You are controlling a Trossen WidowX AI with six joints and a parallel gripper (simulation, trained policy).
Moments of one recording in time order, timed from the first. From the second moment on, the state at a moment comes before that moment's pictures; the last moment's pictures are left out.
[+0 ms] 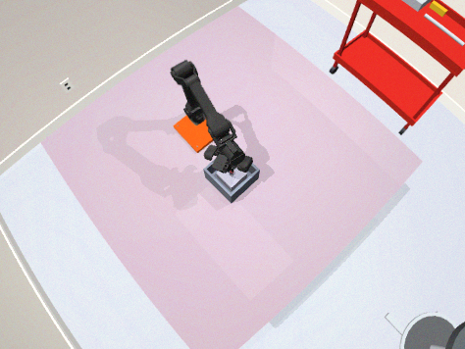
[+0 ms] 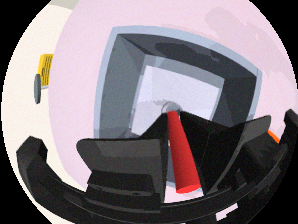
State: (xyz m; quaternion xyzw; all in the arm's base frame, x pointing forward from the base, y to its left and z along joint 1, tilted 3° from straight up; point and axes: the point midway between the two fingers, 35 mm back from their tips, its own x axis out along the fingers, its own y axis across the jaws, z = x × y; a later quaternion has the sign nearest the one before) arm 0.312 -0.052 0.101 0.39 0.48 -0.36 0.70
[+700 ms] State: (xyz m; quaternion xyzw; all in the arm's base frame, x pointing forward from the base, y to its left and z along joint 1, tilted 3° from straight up) arm 0.327 -0.064 0.081 0.34 0.53 -0.36 0.69
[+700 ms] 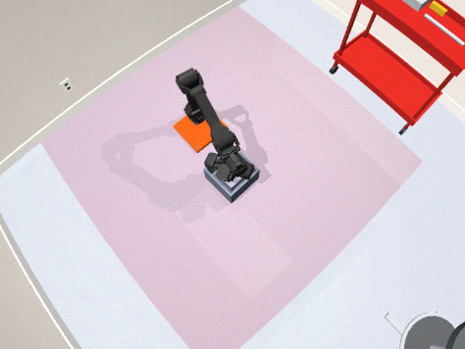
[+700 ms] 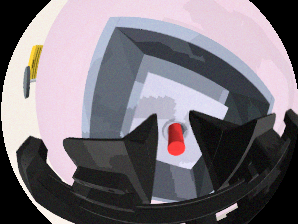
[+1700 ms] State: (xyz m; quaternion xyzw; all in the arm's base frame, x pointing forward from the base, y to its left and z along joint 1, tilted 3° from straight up) arm 0.363 -0.097 0.089 0.33 0.57 -0.34 0.67
